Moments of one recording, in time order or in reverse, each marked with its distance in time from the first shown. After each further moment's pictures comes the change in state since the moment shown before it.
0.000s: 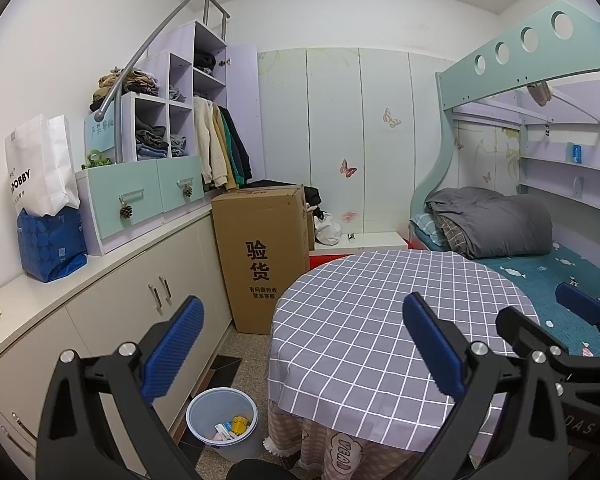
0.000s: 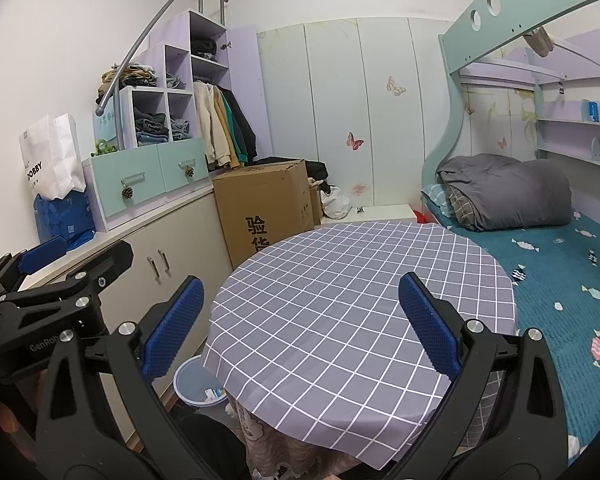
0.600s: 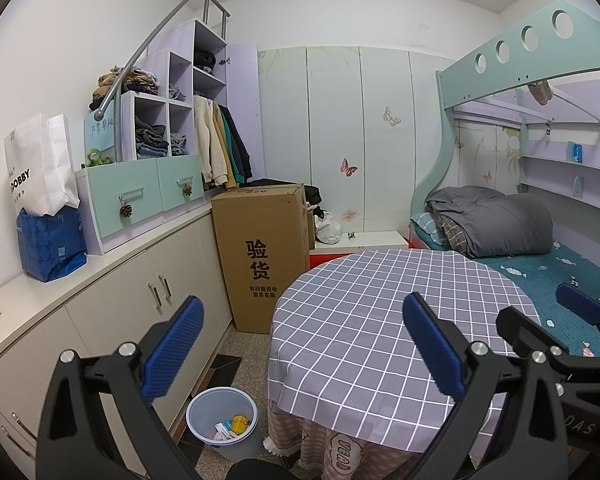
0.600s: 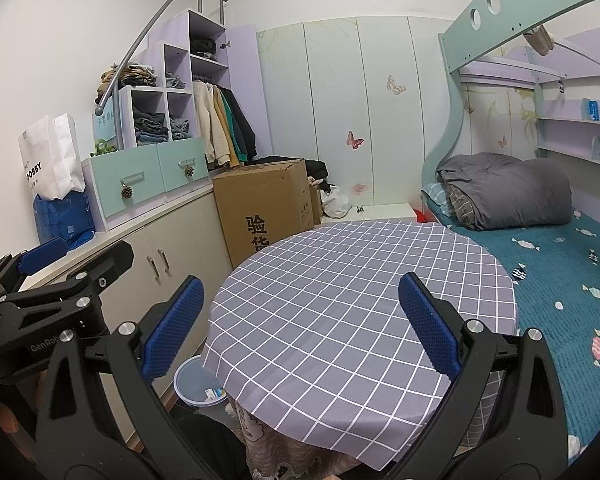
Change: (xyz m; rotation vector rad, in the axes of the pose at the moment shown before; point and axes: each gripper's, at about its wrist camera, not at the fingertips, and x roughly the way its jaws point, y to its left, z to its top) left arm 0.001 0.001 -0.001 0.002 0.002 0.001; right arm 0.000 -0.001 0.000 0.001 0.003 0.001
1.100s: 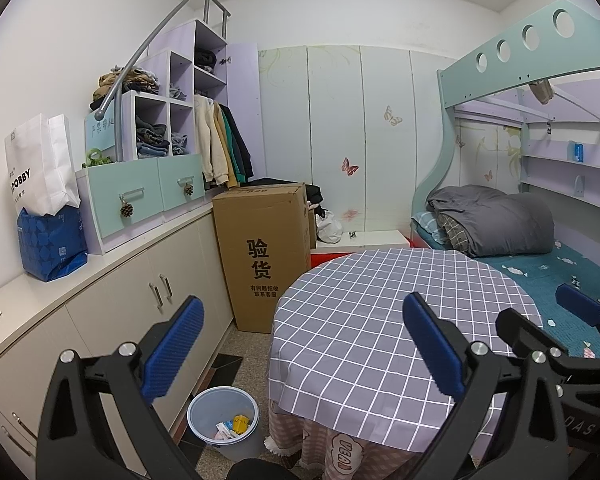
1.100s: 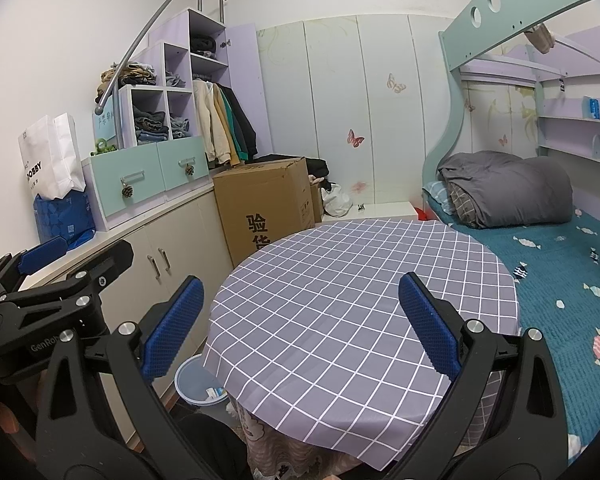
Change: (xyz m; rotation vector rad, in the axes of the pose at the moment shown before) left arm 0.001 0.001 0.000 -0.001 0.002 -0.001; right arm 0.003 -0.001 0.001 0.002 0.007 0.002
